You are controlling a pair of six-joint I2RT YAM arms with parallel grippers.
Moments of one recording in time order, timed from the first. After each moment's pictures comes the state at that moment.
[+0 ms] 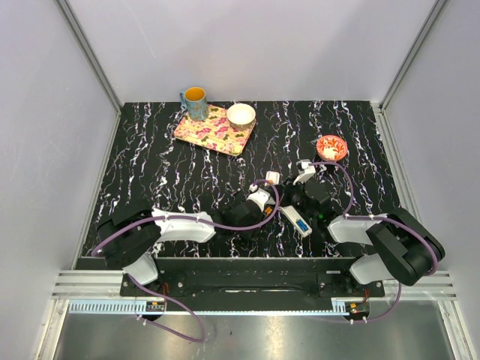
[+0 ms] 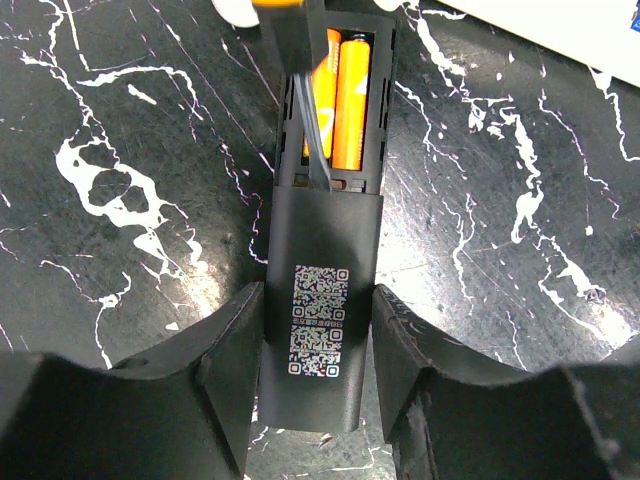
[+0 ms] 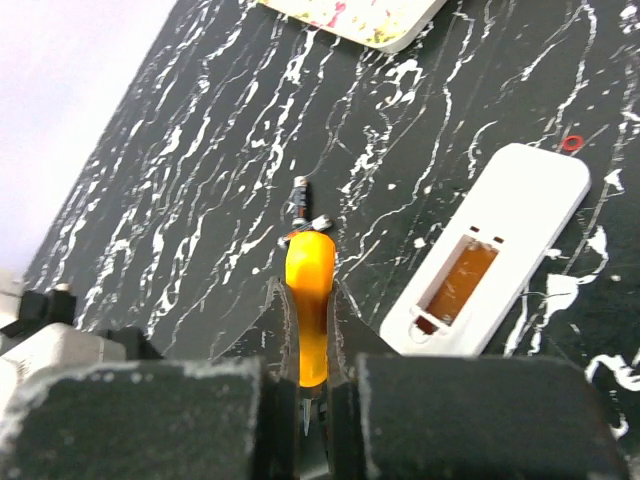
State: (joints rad) left arm -1.10 1.61 0.74 0.01 -0.23 -0.42; right arm 0.60 1.41 0.34 0.88 -0.06 0.57
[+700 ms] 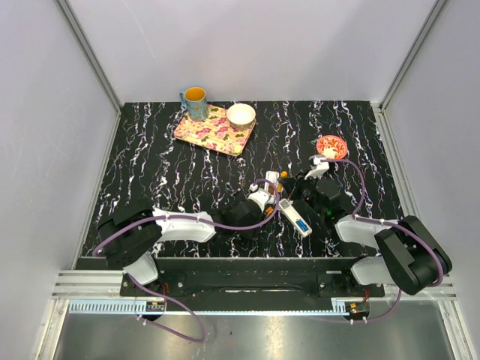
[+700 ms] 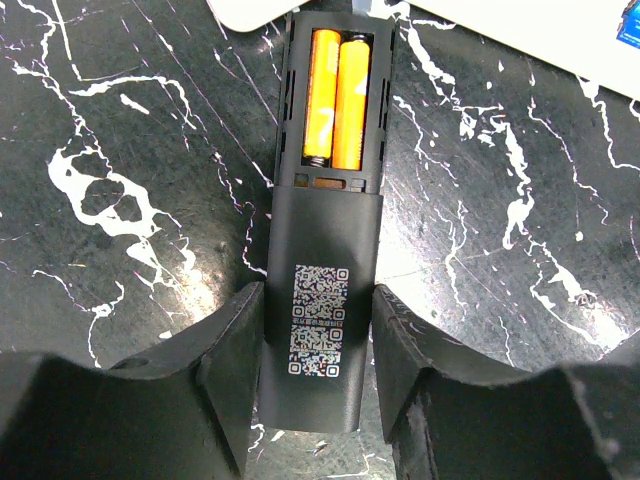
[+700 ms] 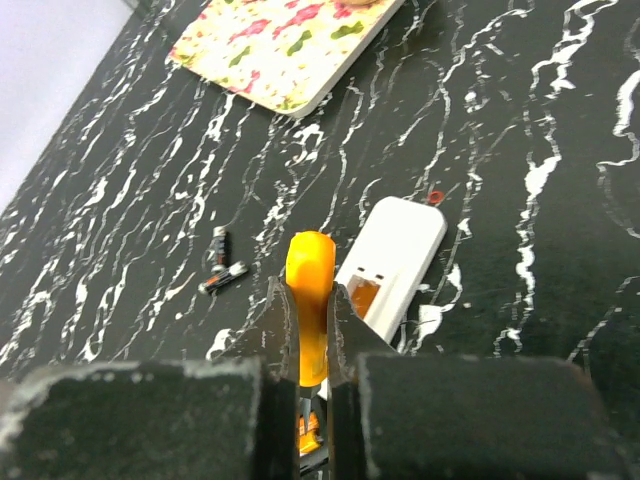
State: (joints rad) left arm -1.10 1.62 0.74 0.03 -0.21 -0.42; right arm 0.50 1.33 0.33 0.84 -0.05 0.49
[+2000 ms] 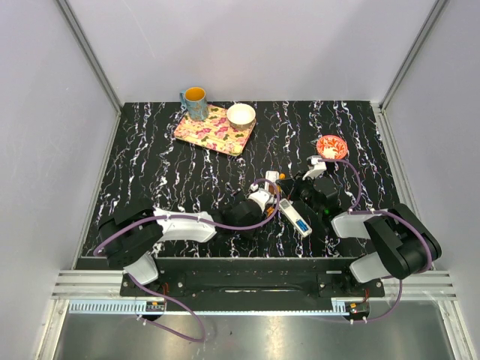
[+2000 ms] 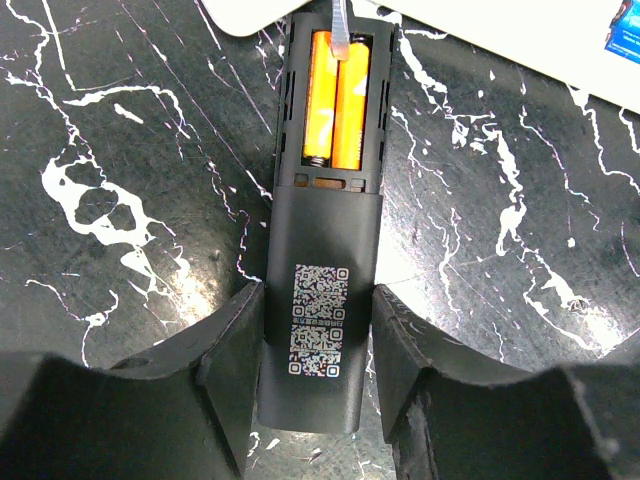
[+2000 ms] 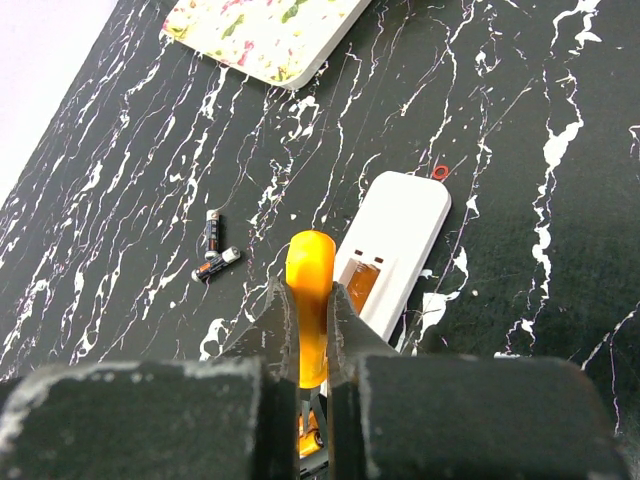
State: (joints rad) left arm -1.10 1.63 0.74 0.05 -0.21 -0.42; right arm 0.46 1.45 0.34 0.91 -0.10 0.51
